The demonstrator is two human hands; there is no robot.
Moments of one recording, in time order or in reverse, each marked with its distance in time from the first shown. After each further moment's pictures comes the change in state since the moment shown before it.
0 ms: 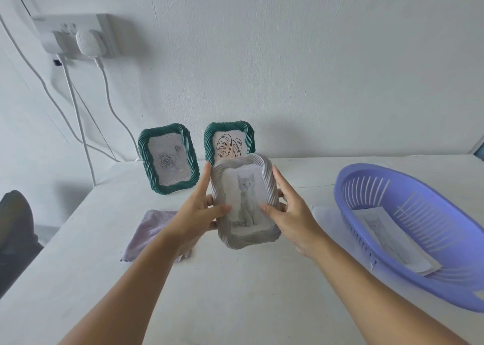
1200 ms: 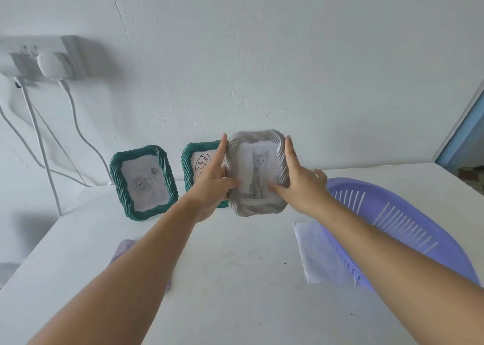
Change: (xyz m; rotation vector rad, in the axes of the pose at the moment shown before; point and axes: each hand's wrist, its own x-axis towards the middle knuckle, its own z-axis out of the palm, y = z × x) left_hand 0.102 0.058 0.043 0.027 -0.173 0.142; right_hand 0.060 -0.066 -0.074 -0.955 0.162 -0.022
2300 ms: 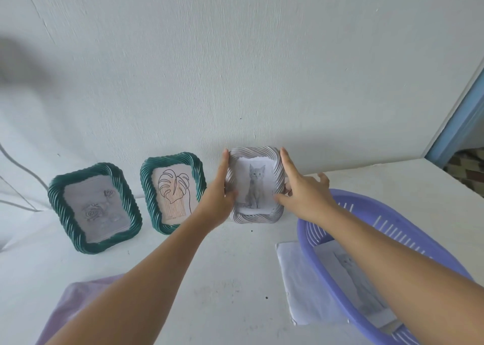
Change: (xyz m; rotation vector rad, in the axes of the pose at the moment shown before) left_hand 0.093 -0.069 0.034 0.624 0.127 0.129; right_hand 0.047 0.087 0.004 -0.156 -0.081 0.074
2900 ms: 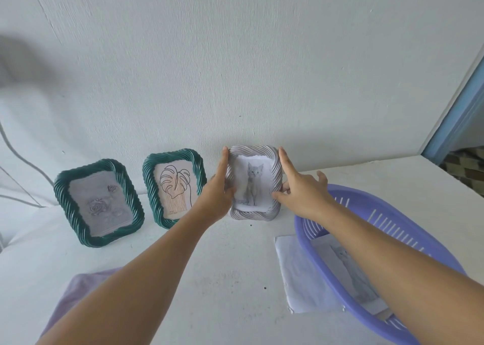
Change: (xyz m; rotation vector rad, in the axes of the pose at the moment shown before) left_hand -0.009 0.013 -0.004 0.146 -0.032 -0.050; right_hand -0.014 -0.009 -0.007 0.035 -0.049 0.047
